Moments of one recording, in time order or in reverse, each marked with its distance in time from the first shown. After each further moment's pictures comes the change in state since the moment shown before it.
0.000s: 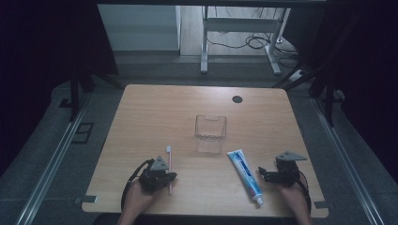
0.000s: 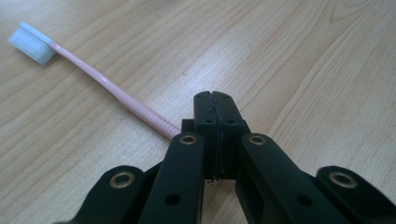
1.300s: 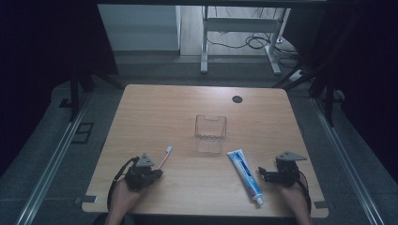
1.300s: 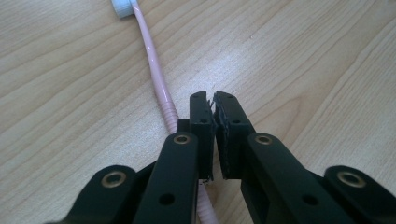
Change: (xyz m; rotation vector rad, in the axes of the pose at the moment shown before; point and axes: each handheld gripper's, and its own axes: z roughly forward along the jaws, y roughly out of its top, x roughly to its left) left arm 0.031 -0.018 -0.024 0.016 0.072 -0.065; right arm 0.000 0.000 0.000 0.001 -0.001 0.000
